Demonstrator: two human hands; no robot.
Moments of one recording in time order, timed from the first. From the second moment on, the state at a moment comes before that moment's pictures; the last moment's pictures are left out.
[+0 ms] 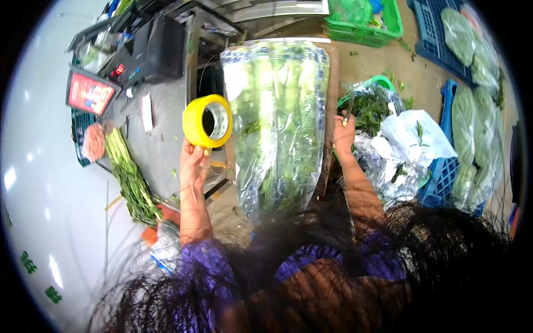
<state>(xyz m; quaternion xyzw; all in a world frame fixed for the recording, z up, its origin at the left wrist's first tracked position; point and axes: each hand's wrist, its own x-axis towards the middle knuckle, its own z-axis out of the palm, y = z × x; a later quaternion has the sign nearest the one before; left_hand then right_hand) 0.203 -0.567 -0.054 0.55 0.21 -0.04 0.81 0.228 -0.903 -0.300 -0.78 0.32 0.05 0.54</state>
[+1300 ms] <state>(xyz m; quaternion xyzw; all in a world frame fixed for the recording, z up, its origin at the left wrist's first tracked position) 0.132 -0.533 -0.122 0.47 0.23 -0.29 0.80 0.222 -0.732 -0.093 -0.85 -0.18 0.18 0.46</state>
